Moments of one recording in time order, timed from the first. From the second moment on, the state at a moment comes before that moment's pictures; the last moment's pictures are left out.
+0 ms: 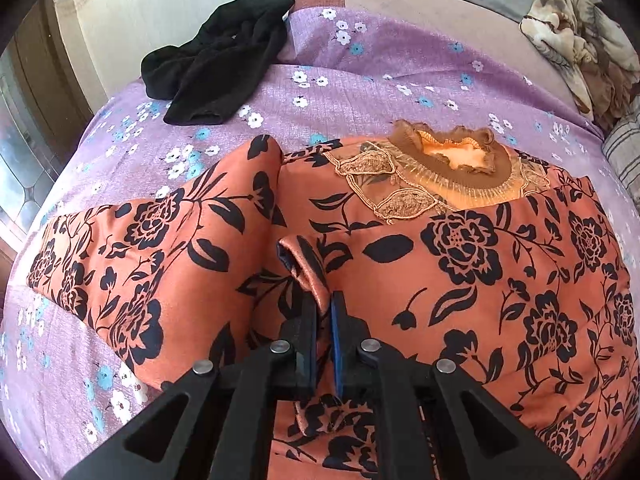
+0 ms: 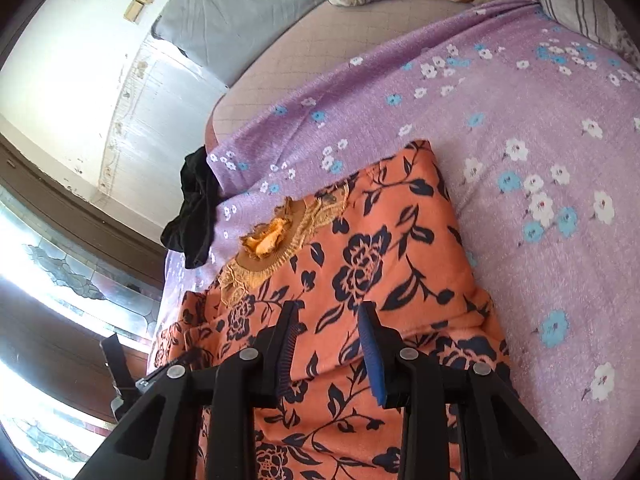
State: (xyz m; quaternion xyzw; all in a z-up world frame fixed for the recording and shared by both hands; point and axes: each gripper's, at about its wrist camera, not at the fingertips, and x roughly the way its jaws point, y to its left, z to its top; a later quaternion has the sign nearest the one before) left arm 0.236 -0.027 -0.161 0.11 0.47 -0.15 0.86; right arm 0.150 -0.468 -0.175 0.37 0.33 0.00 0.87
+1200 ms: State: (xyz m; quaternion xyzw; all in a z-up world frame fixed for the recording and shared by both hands) left arm 0.332 0.293 -0.203 -0.42 0.40 0.05 0.81; right arm 0.186 -0.449 -0.231 0.32 0.42 -0.06 0.85
